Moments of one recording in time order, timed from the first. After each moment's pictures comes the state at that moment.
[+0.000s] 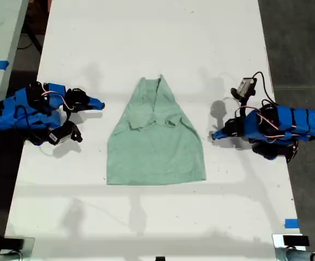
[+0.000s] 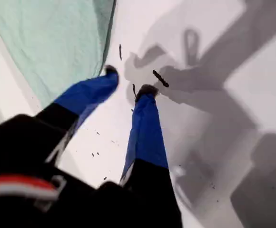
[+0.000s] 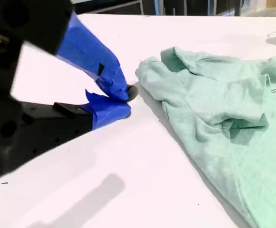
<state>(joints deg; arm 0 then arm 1) -24.6 205.0 186.2 58.5 8.2 5.6 197.1 173.1 81.8 -8.3</state>
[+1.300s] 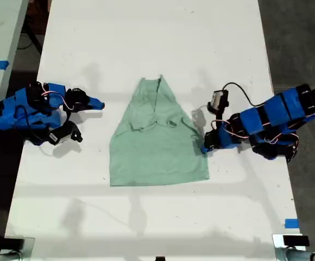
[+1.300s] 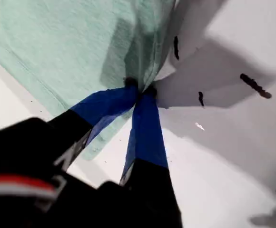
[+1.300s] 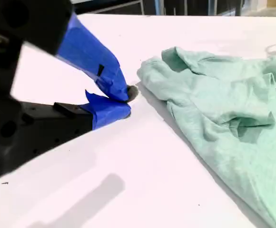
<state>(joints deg) -24.7 205.0 186.2 58.5 8.2 -6.9 121.9 143.3 48.1 2.9</state>
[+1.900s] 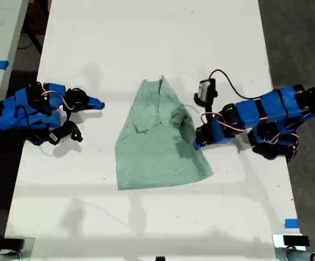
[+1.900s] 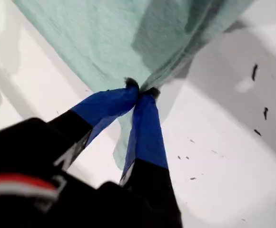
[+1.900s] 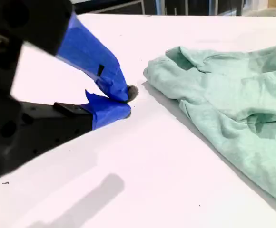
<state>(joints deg) -24.9 205.0 186.2 58.5 8.2 -6.9 112.1 107.9 72.2 -6.6</state>
